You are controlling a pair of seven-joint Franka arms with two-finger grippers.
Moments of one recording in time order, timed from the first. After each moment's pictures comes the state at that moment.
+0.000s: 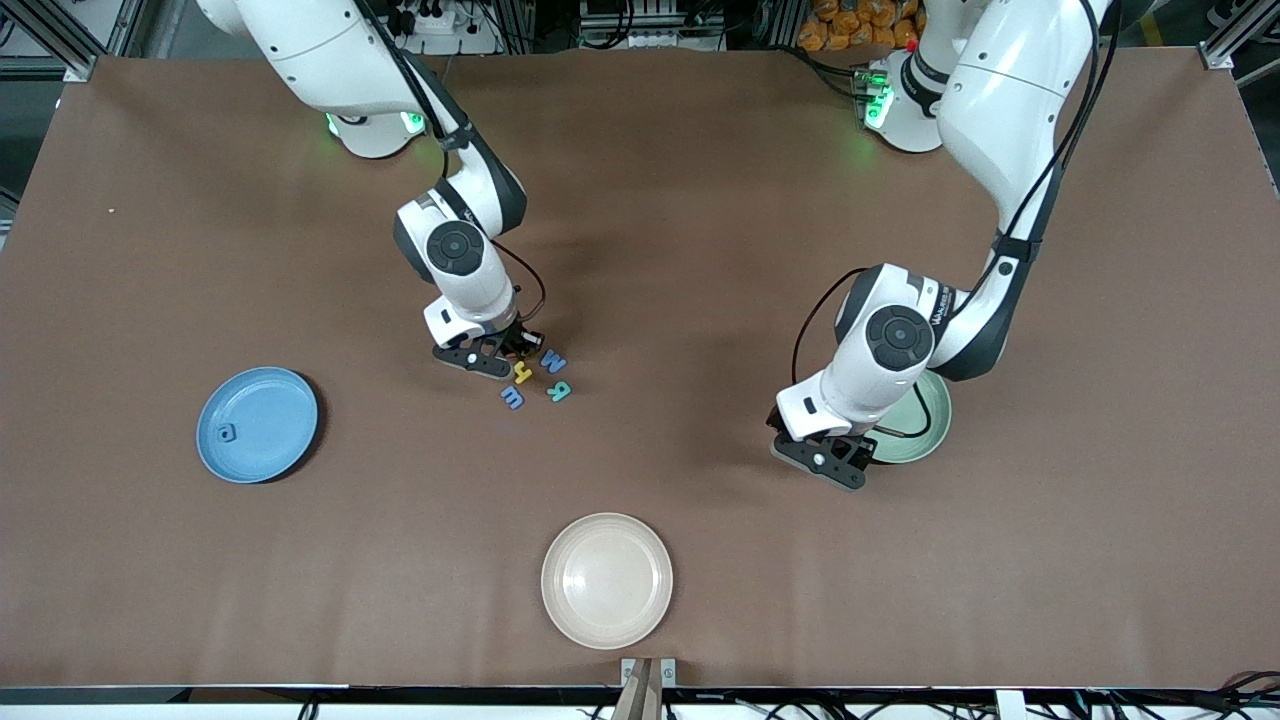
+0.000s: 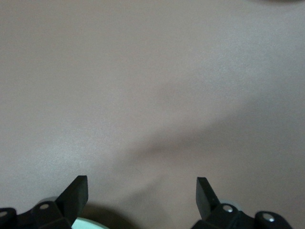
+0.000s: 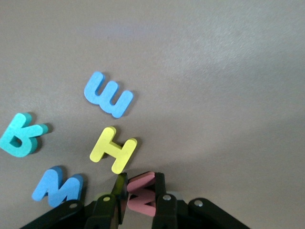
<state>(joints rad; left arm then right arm) -0.35 0.64 -0.08 -1.68 0.05 2.49 0.06 0.51 0.45 0.04 -2.16 -0.09 2.62 0.92</state>
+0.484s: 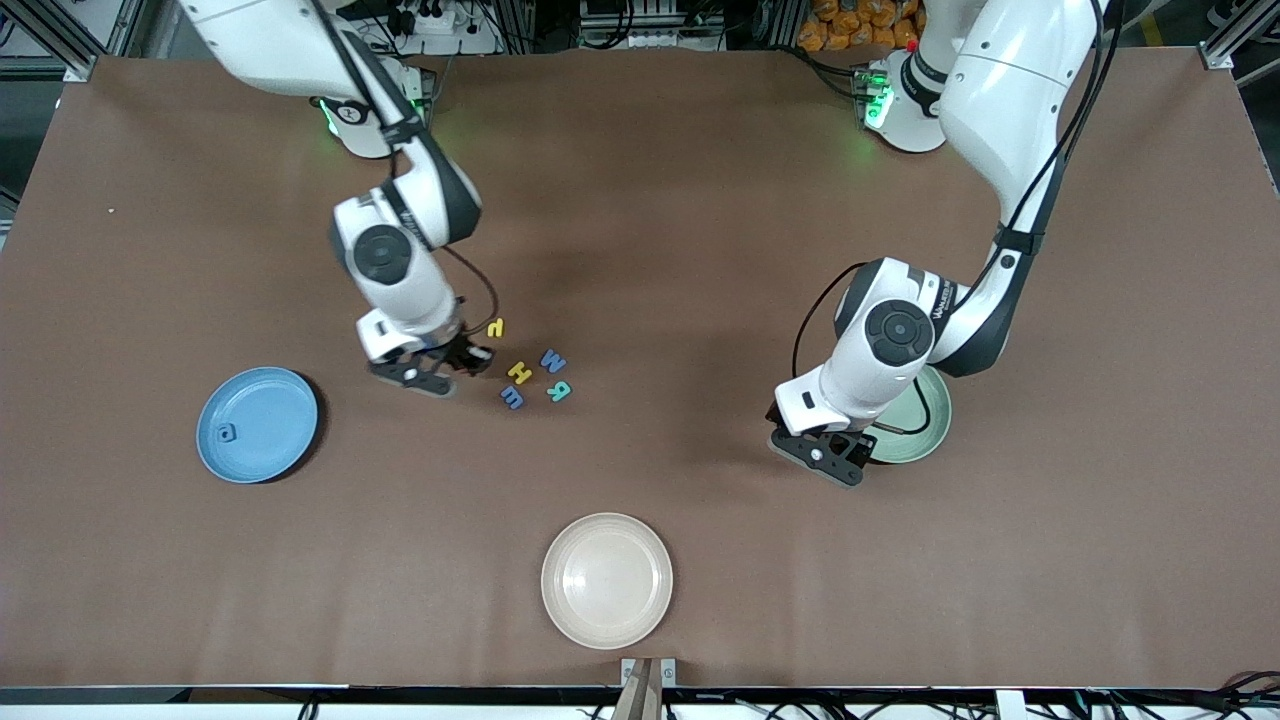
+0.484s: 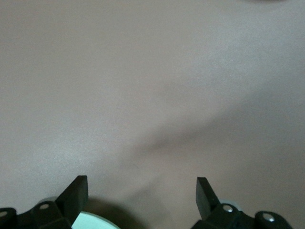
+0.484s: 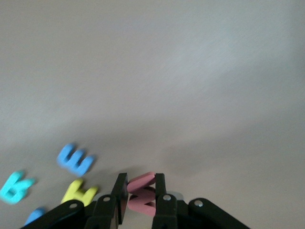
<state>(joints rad) -0.36 0.62 -0.08 -1.69 0.06 2.46 0.08 0.32 0.34 0.03 -2.15 -0.09 2.52 0.73</state>
